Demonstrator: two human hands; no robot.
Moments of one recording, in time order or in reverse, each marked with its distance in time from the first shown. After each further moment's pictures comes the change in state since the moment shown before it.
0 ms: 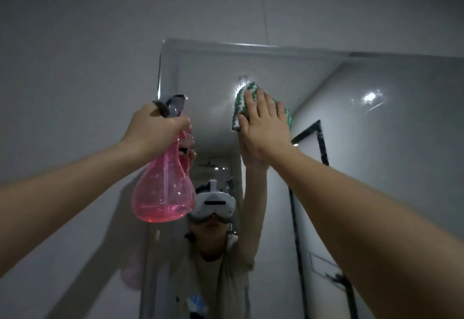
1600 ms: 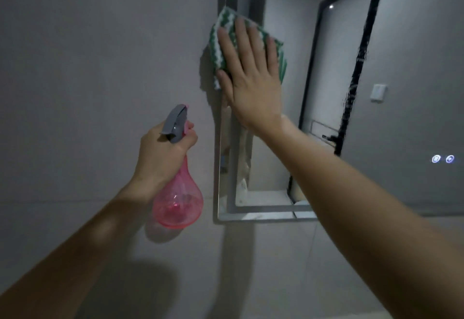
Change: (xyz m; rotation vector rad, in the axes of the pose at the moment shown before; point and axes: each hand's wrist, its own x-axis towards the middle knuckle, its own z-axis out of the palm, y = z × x) left_hand -0.248 -0.179 -0.057 -0.037 0.019 -0.579; right_hand -0.223 -0.156 0.072 -0.022 0.013 -0.256
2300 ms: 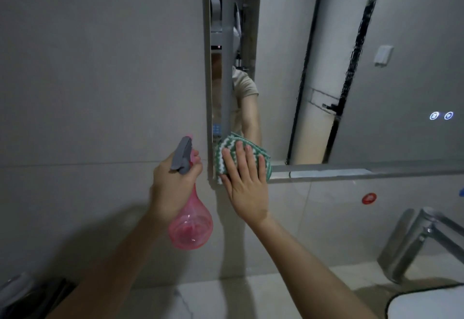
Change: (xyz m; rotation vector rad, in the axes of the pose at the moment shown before) left_hand -0.072 -0.089 0.029 -0.071 0.019 -0.188; right_hand -0.261 -0.069 0.032 0.056 -0.205 0.115
